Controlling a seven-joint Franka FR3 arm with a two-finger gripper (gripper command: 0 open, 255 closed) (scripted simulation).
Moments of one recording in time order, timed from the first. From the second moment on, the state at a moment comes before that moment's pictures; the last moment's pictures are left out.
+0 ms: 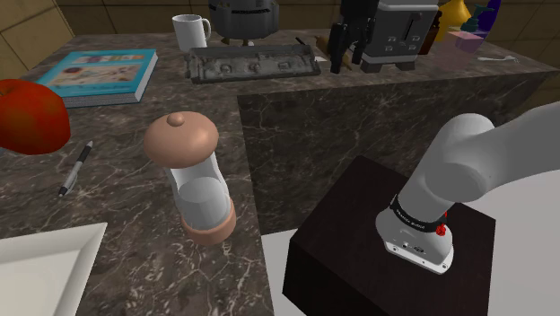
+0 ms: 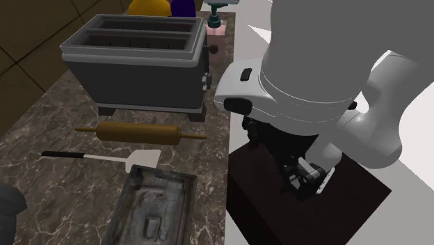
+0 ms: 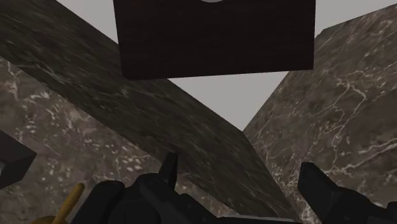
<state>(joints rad) 0.00 -0.75 -0.04 -2.34 -0.01 1.55 0.09</state>
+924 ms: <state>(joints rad) -0.09 -0.39 -0.19 -2.10 -0.06 1.70 0.09</state>
